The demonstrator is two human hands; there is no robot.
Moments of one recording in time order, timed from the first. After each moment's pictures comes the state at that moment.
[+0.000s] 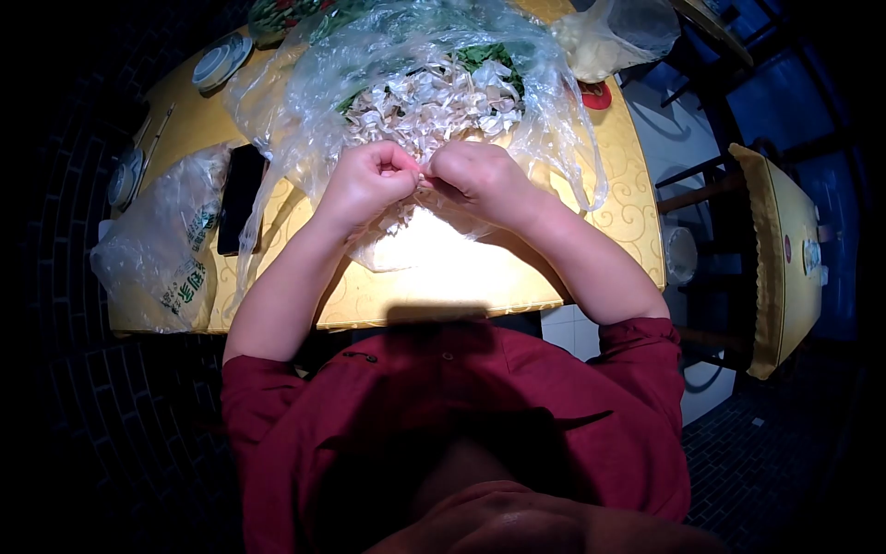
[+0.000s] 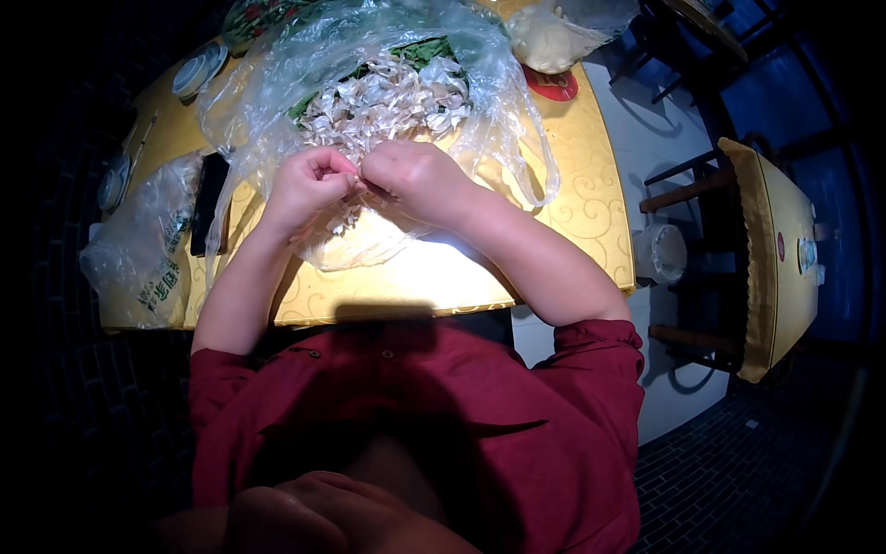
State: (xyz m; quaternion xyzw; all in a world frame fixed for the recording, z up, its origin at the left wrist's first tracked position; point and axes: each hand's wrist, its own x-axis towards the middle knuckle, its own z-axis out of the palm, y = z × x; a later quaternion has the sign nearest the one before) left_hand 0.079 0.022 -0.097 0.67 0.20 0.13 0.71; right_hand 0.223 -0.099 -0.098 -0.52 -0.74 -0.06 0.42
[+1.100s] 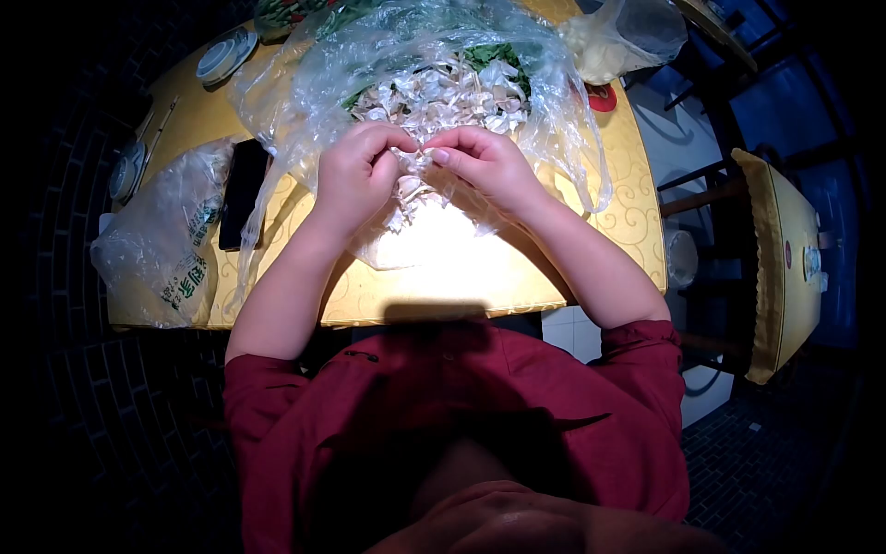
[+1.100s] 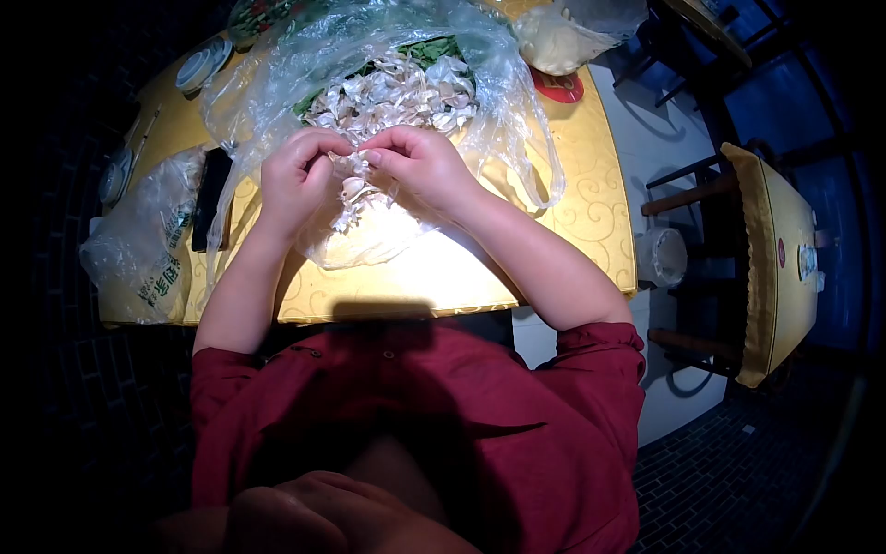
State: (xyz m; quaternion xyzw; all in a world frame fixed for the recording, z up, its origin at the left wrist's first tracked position) left_hand 0.079 0.029 -0.090 0.86 0.10 0.39 0.32; right_hand 0.217 -0.096 -0.097 -0.56 -0.41 0.40 0.60
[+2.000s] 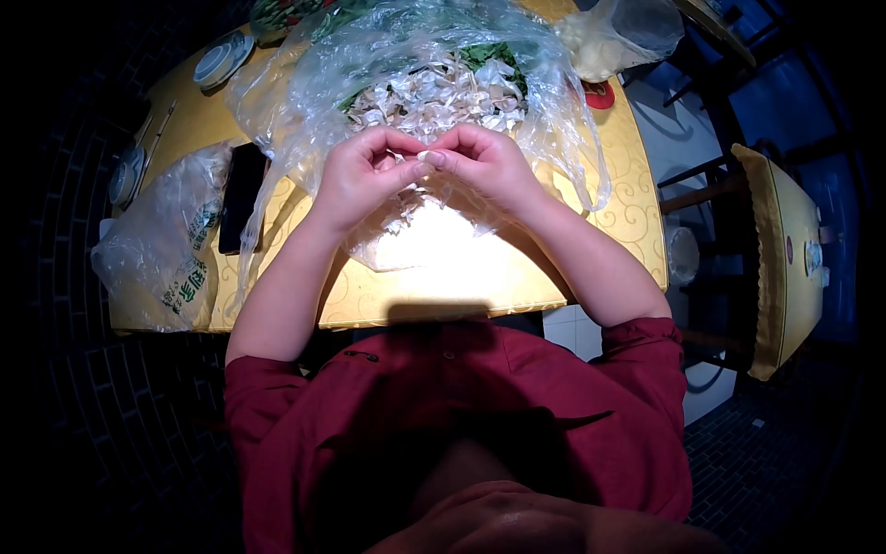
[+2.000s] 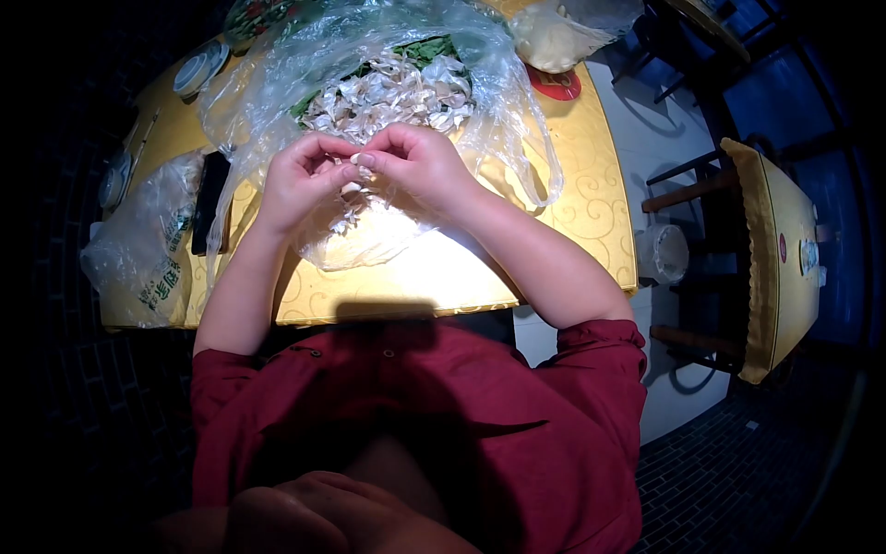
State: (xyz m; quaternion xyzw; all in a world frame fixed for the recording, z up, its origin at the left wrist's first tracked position) left_hand 0.080 0.025 -0.090 0.74 0.16 0.22 0.62; right_hand 0.220 -0.096 -0.101 -0.54 -0.42 0.40 0.61
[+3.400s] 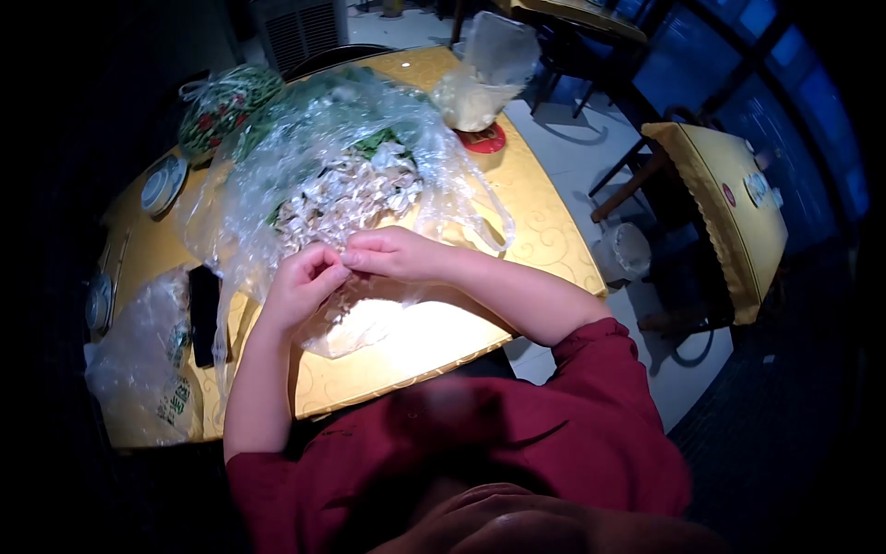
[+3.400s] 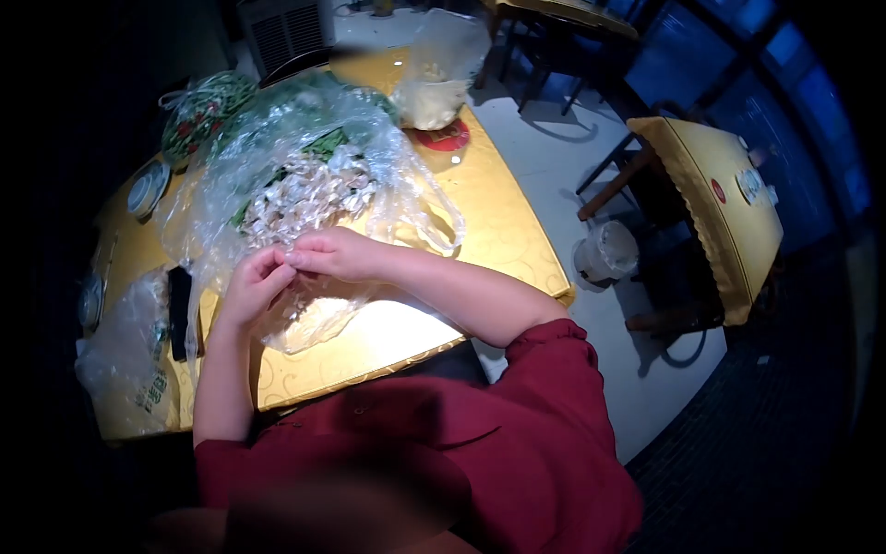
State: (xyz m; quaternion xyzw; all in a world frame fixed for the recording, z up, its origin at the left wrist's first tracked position) left_hand 0.073 0.029 -0.080 0.72 0.12 0.05 0.68; right_hand 0.224 -0.102 -0.092 -0.51 -0.56 0.42 0.50
